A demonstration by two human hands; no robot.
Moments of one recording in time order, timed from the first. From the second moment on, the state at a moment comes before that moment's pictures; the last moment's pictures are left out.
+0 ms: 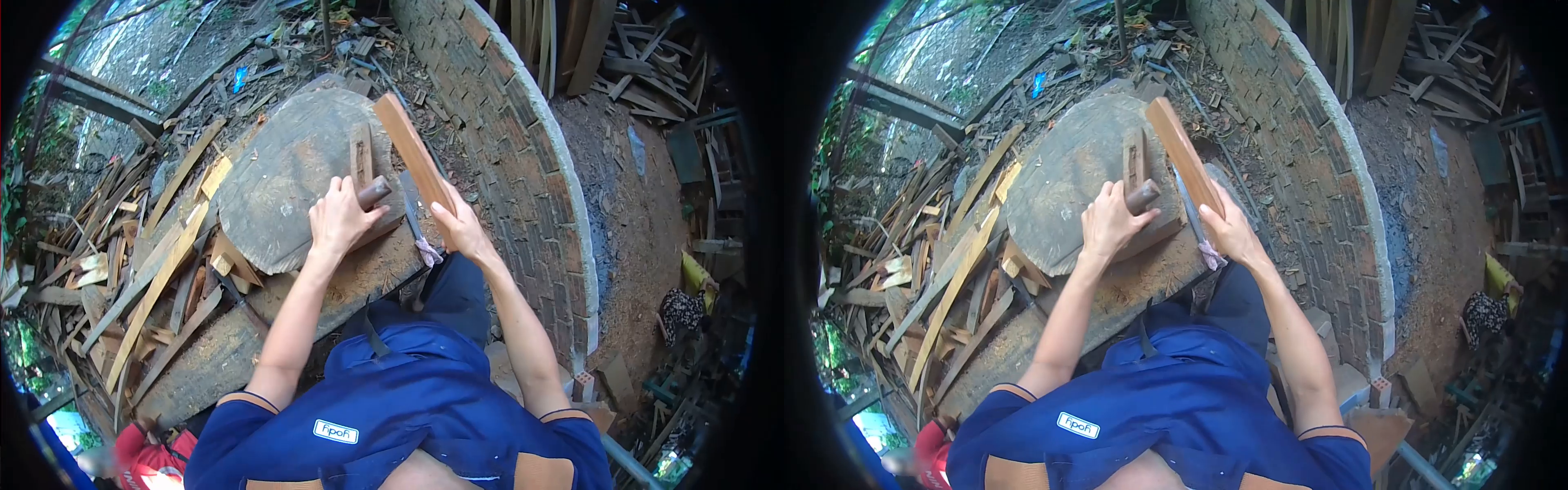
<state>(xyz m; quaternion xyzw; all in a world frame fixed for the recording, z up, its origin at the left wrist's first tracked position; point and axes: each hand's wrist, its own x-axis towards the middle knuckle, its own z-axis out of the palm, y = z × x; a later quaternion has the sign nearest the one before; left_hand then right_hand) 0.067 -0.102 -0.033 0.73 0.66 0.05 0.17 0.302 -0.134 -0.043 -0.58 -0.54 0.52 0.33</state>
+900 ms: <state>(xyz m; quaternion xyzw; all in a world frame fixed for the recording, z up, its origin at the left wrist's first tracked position) -0.019 -0.055 -0.063 -0.03 0.34 0.23 0.91 0.317 -0.143 -0.044 -0.64 -0.44 0.51 0.36</state>
